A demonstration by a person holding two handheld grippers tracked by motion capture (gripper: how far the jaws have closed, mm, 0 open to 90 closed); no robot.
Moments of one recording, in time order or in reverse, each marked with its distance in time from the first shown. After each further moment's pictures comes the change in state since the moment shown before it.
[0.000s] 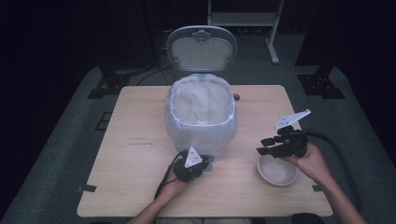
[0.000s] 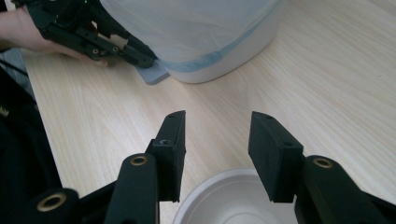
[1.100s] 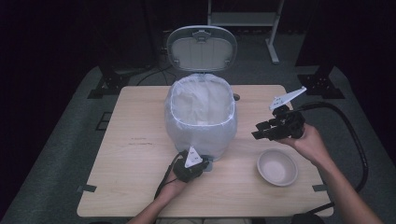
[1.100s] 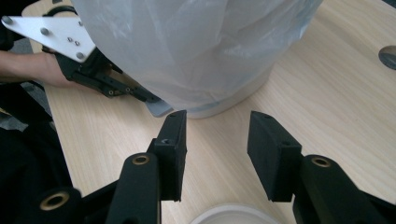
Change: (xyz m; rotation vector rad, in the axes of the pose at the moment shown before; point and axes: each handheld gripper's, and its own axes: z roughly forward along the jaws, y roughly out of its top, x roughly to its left) left arm 0.000 0.000 0.000 0.003 -0.001 -0.003; right arm 0.002 0.062 -0.020 0.015 0.013 -0.039
